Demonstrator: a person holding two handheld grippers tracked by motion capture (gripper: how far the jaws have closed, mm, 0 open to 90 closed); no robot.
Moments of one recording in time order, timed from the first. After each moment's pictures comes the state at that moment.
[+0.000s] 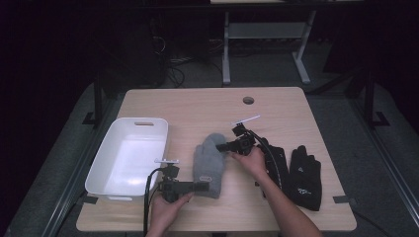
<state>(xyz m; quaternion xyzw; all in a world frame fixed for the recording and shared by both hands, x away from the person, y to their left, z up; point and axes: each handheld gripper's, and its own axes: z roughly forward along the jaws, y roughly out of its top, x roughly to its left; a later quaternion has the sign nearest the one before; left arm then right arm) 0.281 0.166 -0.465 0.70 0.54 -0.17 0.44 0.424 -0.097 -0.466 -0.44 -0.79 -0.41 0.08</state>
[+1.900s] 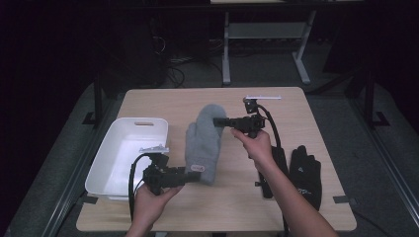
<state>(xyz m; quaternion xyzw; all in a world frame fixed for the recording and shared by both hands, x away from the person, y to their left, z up) 0.269 0.181 -0.375 0.75 0.45 -0.07 0.47 0.404 -0.112 -0.358 -0.43 -0.69 -0.57 0.14</state>
